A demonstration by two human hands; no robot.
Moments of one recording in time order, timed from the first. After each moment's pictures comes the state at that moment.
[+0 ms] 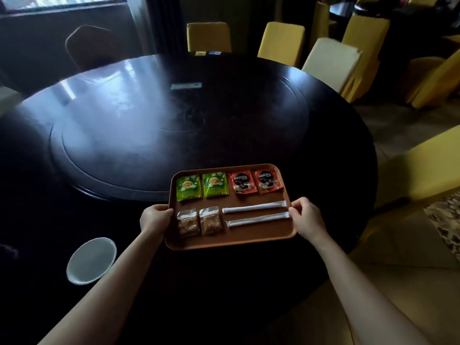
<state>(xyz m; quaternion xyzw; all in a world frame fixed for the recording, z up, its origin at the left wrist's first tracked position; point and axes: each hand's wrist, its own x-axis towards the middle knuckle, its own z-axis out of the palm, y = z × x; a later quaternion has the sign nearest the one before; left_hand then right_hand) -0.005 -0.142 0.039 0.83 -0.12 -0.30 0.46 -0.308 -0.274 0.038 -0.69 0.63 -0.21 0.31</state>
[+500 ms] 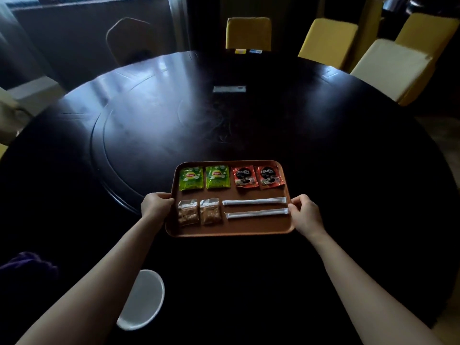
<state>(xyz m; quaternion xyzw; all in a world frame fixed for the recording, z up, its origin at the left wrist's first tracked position) 0.167 -0.177 0.055 0.86 -0.11 -0.26 0.43 -0.121 -0.330 0.032 -0.70 0.60 -0.21 0.33</state>
